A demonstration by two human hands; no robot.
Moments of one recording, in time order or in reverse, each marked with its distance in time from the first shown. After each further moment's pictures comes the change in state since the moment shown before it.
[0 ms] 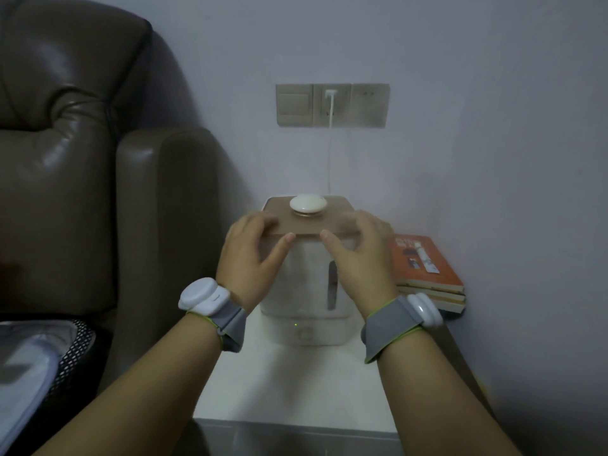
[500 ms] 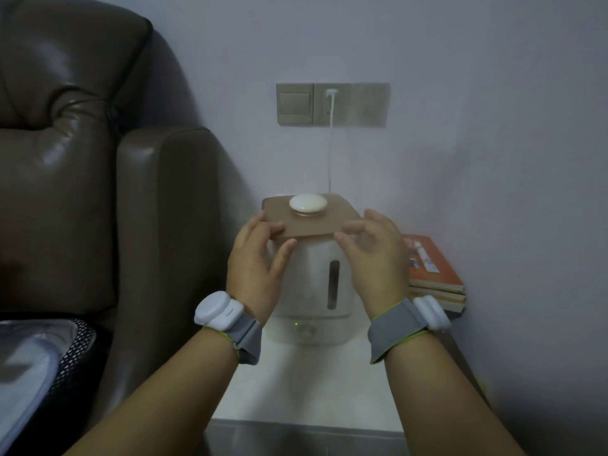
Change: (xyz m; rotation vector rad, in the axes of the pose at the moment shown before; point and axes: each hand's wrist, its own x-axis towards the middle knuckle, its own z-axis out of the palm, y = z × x) left_hand -0.013 0.009 0.010 -0.119 0.102 -0.055; right_hand 0.000 0.001 -0.012 -0.027 0.071 -0.015
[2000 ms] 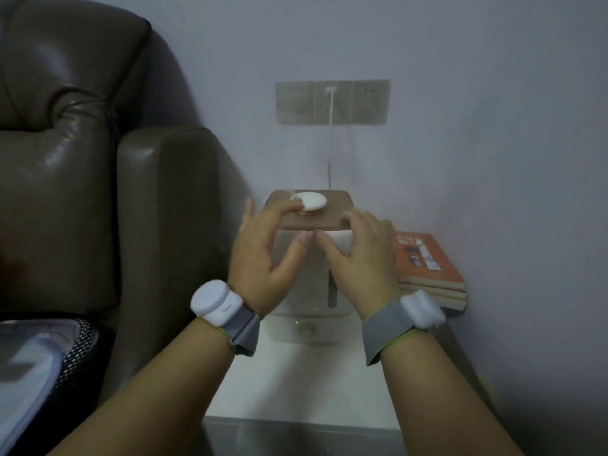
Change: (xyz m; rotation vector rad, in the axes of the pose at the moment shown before) left_hand 0.007 0.032 -0.012 -0.109 -0.086 0.257; right_hand -0.004 0.000 0.010 -0.339 -0.089 -0.109
